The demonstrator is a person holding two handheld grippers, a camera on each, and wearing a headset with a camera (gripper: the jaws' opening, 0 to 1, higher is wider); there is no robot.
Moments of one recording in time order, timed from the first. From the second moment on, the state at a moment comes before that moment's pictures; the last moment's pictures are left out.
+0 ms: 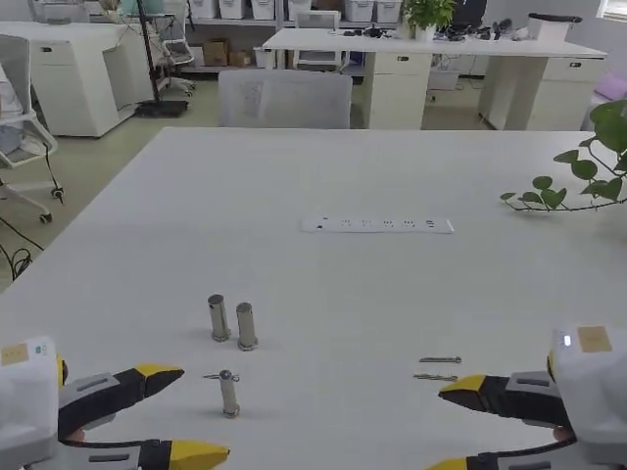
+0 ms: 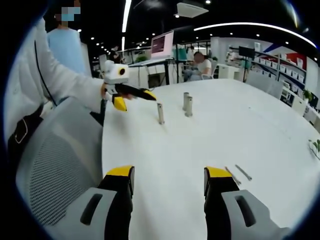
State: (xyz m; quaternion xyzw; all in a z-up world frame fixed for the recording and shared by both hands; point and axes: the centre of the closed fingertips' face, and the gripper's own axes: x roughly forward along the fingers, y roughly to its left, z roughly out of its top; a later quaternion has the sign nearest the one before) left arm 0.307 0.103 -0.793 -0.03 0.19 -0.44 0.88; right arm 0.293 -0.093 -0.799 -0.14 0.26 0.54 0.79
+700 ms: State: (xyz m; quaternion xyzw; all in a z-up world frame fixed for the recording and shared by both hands) left arm 0.288 0.107 -0.782 -0.04 0.18 -0.42 0.89; right arm 0.336 -0.054 -0.802 -0.17 0.26 0.56 0.77
